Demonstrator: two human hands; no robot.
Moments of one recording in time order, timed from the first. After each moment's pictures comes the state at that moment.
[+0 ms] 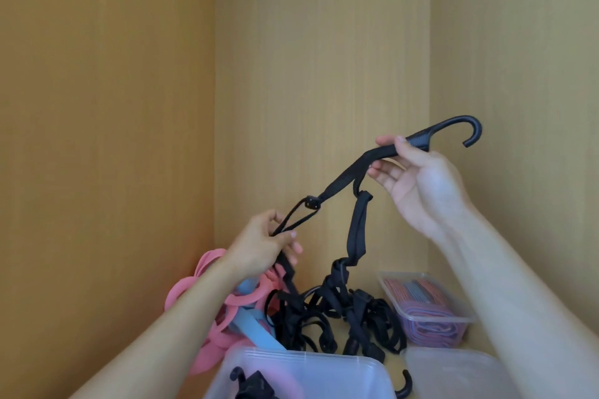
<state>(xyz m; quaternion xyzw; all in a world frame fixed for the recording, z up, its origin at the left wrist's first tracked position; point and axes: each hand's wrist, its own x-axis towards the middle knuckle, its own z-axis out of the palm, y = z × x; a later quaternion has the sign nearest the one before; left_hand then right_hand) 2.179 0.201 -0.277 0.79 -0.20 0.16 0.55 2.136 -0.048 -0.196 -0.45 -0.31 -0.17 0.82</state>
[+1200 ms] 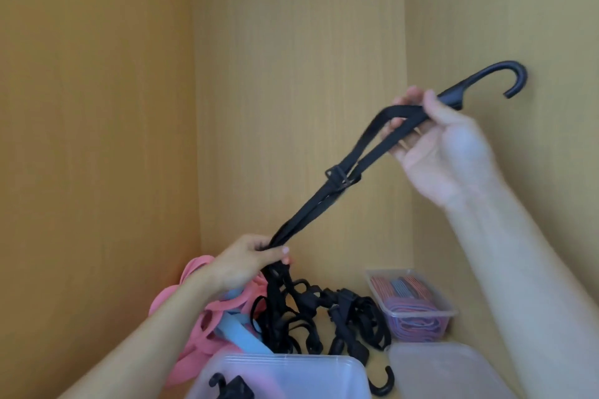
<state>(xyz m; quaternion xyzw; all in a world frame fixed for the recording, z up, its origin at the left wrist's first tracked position) 2.165 0.198 -0.280 0.84 -0.19 0.07 0.50 2.102 -0.077 -0.160 -0.35 -0.32 -0.16 0.87</state>
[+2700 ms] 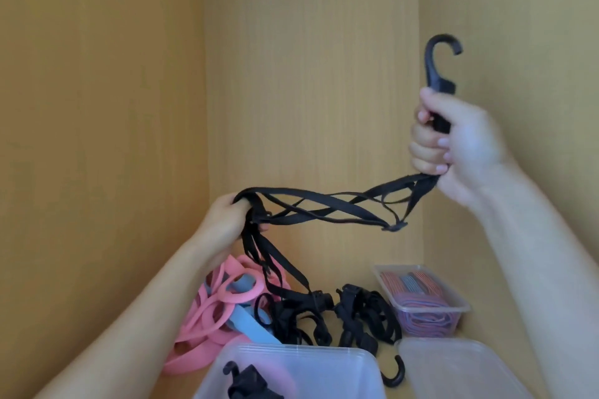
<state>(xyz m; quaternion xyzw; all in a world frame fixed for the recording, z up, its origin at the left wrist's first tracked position) 2.174 0.221 -0.250 0.72 -0.12 0.23 0.64 2.096 -0.082 -0.164 -0.54 -0.30 -0.22 0.75</state>
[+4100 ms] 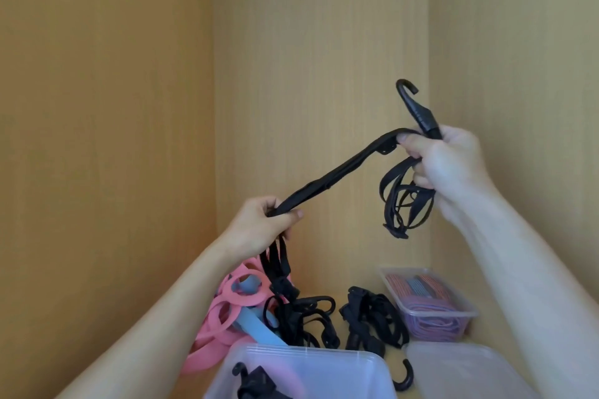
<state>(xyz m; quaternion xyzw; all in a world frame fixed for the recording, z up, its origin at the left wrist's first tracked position) 2.159 0.197 -0.249 0.81 -0.17 0.21 0.52 2.128 -0.066 -0.180 -0.63 -0.17 -0.33 0.68</state>
